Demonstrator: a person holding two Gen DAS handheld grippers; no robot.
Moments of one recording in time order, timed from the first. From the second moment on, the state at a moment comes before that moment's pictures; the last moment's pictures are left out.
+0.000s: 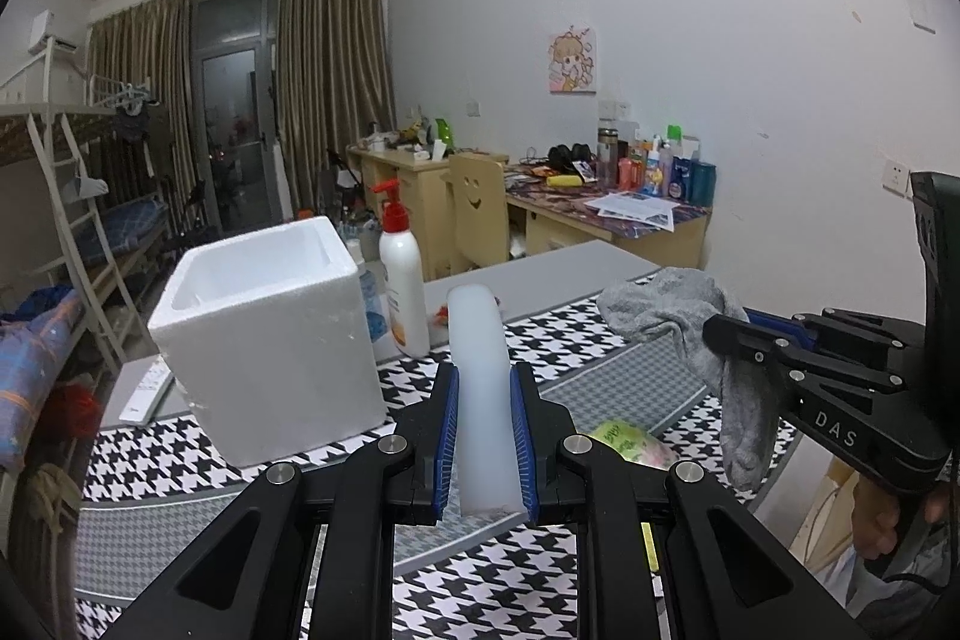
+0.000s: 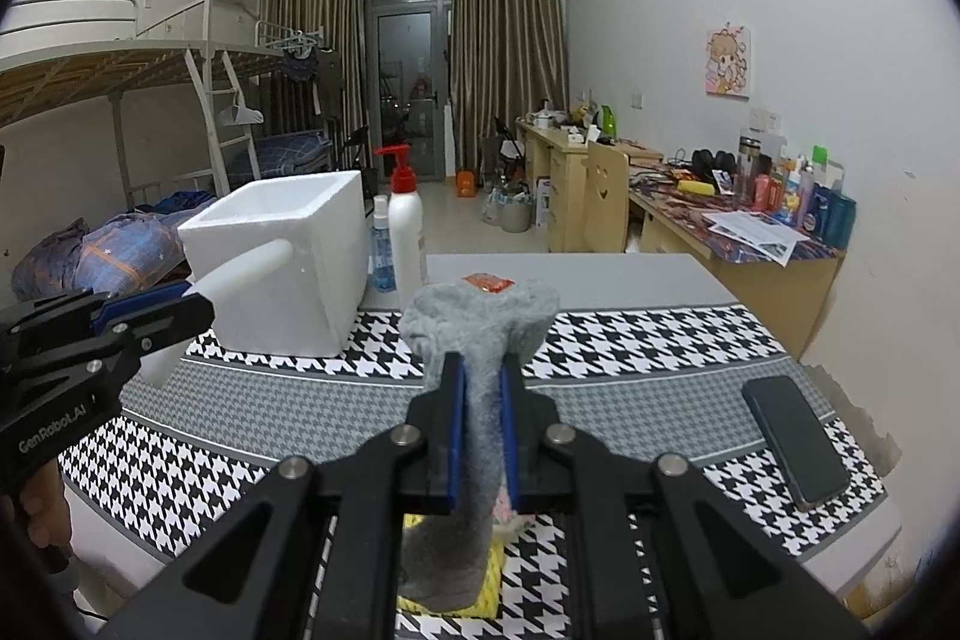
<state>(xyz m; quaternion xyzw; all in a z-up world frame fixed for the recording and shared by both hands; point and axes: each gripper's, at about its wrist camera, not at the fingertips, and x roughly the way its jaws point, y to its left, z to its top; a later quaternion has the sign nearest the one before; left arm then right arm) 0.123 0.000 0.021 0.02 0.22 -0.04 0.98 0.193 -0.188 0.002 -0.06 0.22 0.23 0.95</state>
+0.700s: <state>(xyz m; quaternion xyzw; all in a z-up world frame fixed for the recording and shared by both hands) 0.138 0.019 0.042 0.02 0.20 0.00 0.98 0.206 -0.162 0.021 -0.07 0.20 0.26 0.94</state>
